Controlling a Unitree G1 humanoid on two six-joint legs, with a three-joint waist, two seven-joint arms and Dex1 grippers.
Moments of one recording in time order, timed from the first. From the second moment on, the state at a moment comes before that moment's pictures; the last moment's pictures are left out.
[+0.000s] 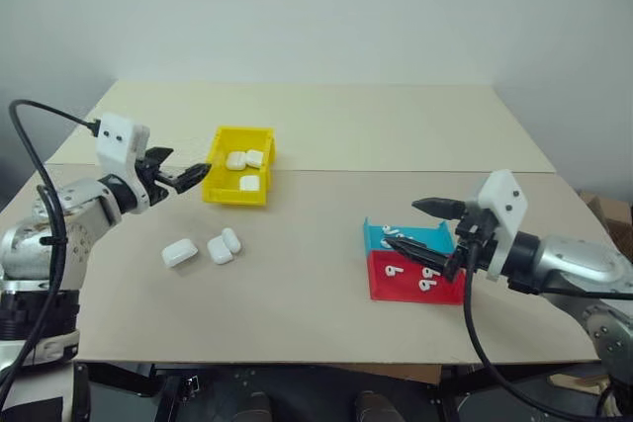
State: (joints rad) left arm -0.55 0.83 0.20 0.07 -0.53 0.65 -0.63; right arm -0.24 -0.80 -0.21 -0.67 0.75 0.81 0.59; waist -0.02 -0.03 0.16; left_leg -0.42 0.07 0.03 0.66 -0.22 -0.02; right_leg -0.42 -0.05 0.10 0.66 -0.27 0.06
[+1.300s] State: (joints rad) left arm -0.07 0.82 0.31 -0.07 -0.43 0.72 -0.72; right arm -0.23 -0.73 -0.20 -0.74 0.77 0.81 0.47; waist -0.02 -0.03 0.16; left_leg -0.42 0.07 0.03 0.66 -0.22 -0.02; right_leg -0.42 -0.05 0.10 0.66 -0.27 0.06
